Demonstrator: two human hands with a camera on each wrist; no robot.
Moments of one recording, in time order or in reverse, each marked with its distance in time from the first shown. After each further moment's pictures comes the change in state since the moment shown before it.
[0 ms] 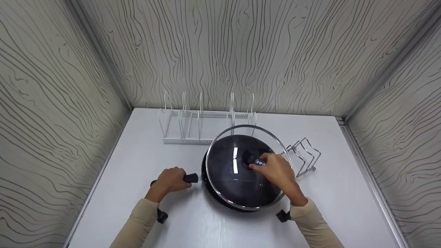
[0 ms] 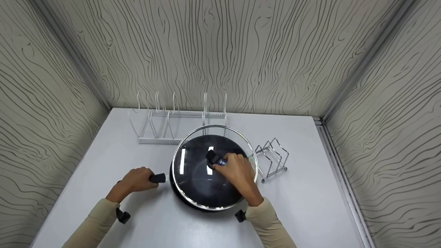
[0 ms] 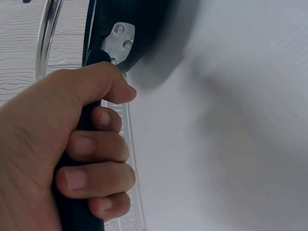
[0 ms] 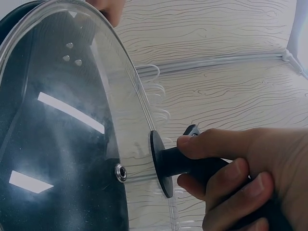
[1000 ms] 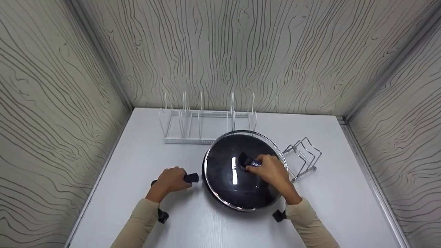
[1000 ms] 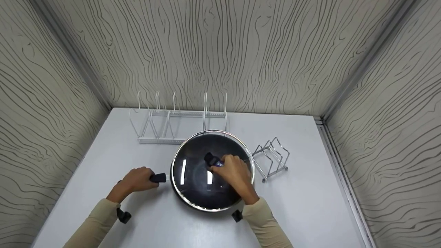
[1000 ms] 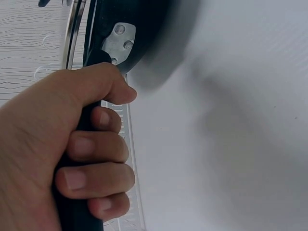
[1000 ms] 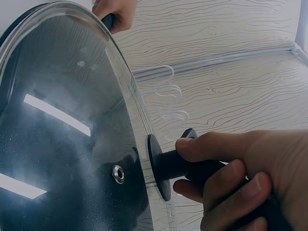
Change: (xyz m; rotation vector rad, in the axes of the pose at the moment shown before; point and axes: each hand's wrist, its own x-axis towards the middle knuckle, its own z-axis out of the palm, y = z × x) left_hand -0.001 0.000 -0.001 0.004 0.000 0.009; right_hand 0.007 0.003 0.023 0.033 -0.038 0.021
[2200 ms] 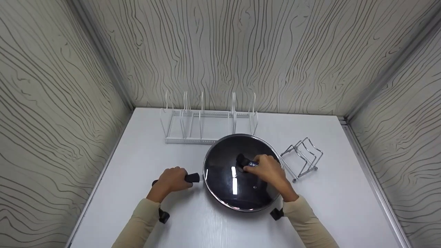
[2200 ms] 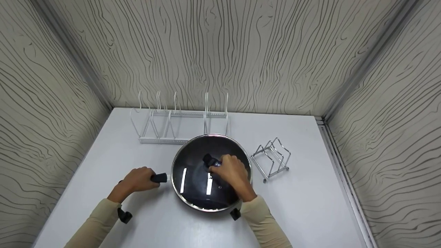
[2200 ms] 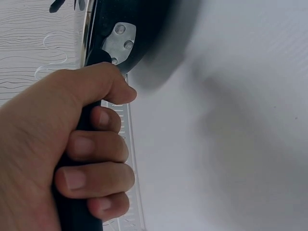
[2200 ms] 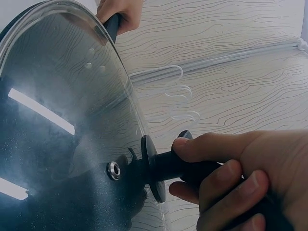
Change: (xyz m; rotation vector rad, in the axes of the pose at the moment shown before) left_hand 0.000 0.002 -0.001 -0.029 -0.013 -0.033; right_hand 0.010 -0.004 0.010 -0.021 -0.069 -0.016
